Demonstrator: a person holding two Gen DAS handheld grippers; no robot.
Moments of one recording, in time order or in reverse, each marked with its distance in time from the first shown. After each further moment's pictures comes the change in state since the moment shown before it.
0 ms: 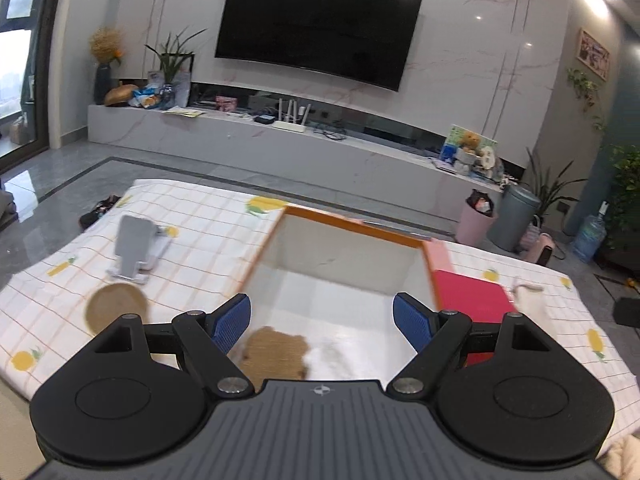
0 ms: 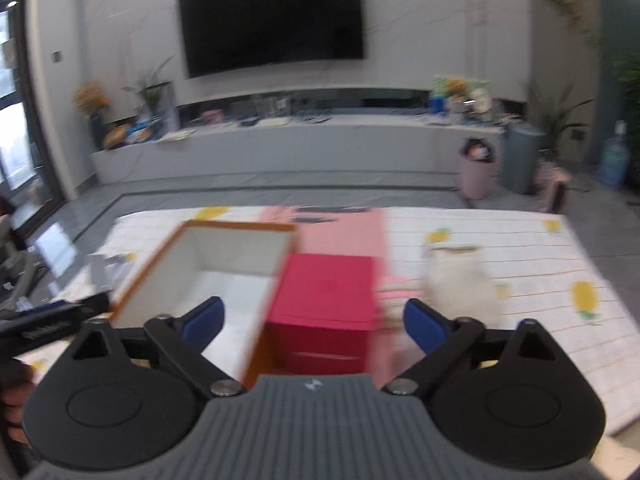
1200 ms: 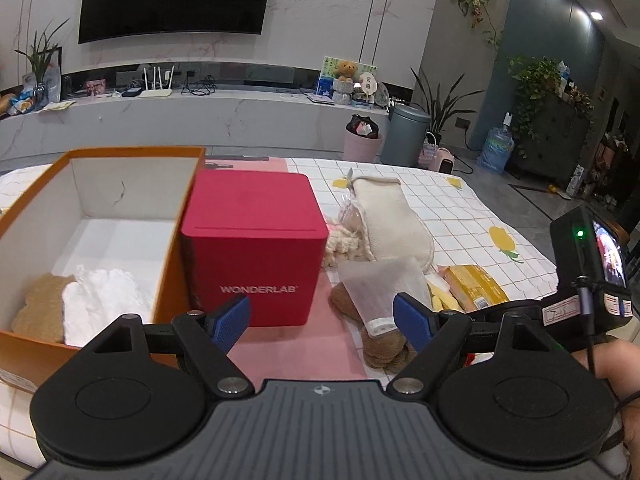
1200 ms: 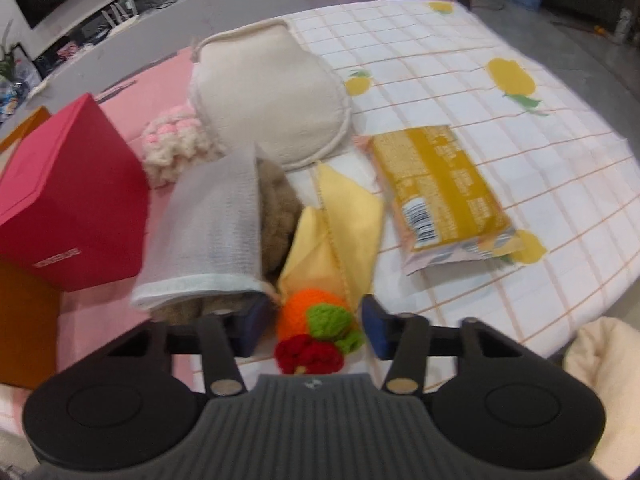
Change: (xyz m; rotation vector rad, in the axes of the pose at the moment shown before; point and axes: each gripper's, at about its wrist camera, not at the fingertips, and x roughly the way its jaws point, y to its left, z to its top) left arm 0.045 -0.170 -0.092 0.221 0.134 -0.254; right arm 0.122 -0.173 -0.115 0.312 0.435 -0.155
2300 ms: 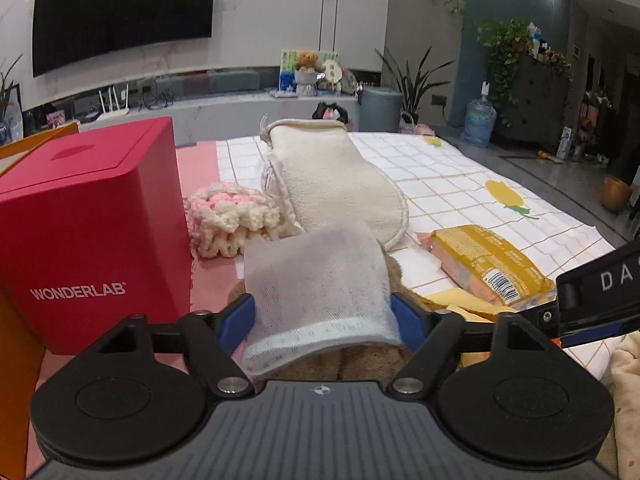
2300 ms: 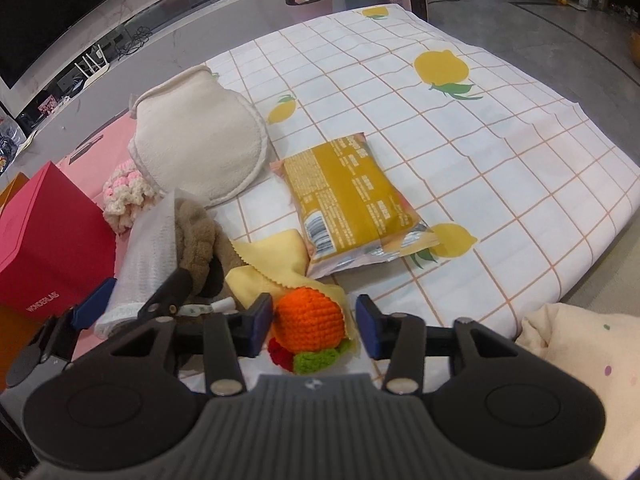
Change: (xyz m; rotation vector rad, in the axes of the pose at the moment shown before) left arm 0.114 -0.069 -0.043 0.151 -0.038 -0.013; right arm -0.022 -0.065 -0.005 0.144 -0.068 -0.007
